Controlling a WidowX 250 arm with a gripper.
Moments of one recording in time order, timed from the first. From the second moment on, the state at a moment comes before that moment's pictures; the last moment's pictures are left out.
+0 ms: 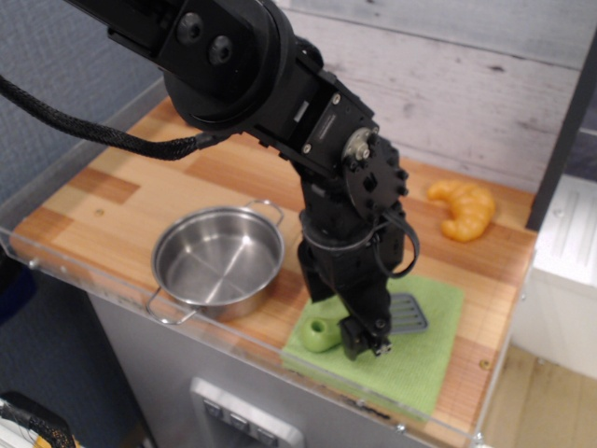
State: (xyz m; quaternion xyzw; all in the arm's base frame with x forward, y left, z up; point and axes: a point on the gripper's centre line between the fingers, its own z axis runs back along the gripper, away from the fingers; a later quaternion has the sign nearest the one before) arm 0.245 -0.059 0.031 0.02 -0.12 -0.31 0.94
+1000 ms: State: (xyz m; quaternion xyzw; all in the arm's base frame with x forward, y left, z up) arm 0.254 -0.020 0.126 0.00 -0.19 -0.19 0.96
